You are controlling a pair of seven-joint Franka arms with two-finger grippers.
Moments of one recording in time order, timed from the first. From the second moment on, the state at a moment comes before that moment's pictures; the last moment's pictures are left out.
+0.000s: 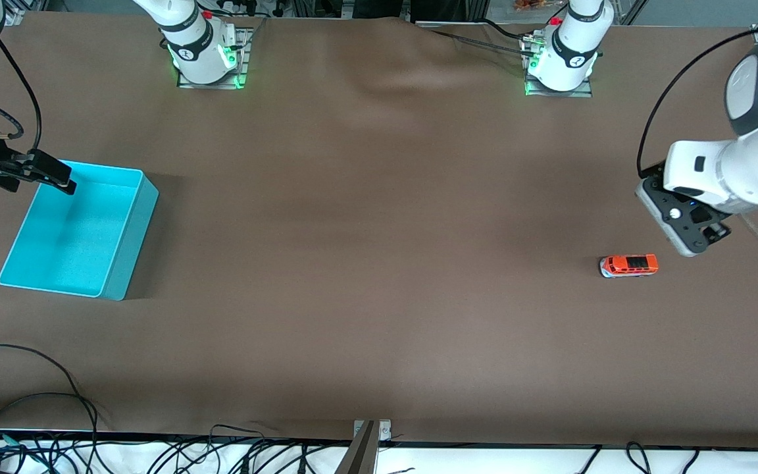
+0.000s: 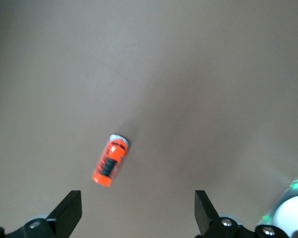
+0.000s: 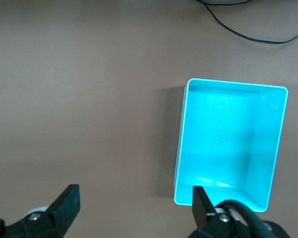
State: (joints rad) left arm 0.02 0.25 -0.11 -1.51 0.08 1.63 0.98; right arm 0.03 0.10 -0.03 -1.53 0.01 1.66 0.04
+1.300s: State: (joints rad) left arm 0.25 0.42 -0.10 -1.99 0.15 2.38 1.58; right arm 0.03 0.11 -0.03 -1.53 0.01 1.66 0.04
